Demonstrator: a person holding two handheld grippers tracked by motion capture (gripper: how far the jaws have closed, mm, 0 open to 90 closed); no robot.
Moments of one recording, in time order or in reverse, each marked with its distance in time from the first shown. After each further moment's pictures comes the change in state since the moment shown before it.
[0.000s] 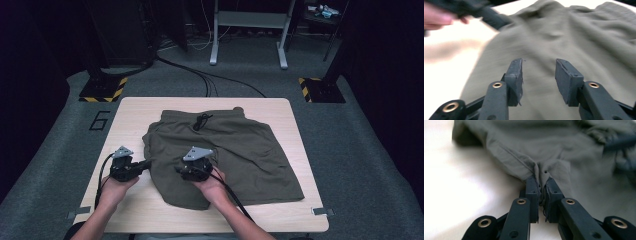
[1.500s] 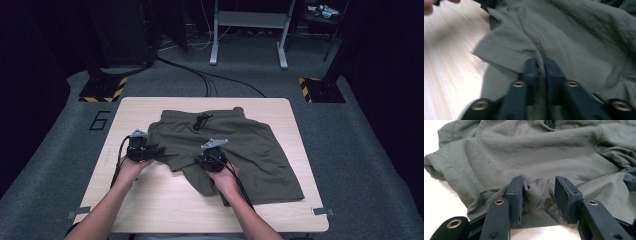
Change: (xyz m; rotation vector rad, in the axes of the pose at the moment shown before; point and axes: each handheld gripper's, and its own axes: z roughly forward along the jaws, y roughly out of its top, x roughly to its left) left arm 0.022 0.036 0.063 0.048 -0.007 -0.054; right arm -0.068 -0.019 -0.005 0.129 -0.091 0.170
